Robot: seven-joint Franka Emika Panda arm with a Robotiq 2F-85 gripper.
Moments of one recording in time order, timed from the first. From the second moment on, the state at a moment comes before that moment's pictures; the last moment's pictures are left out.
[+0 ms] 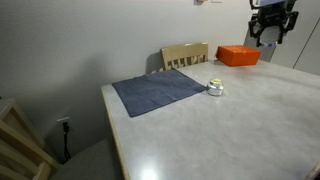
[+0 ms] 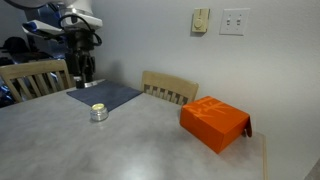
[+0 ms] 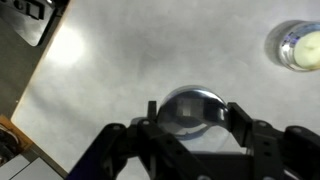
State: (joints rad) arm 0.14 0.14 -0.07 -2.01 -0.18 1.97 0.99
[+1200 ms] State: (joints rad) arm 0.01 0.16 -0.08 -1.95 0.05 1.91 0.87
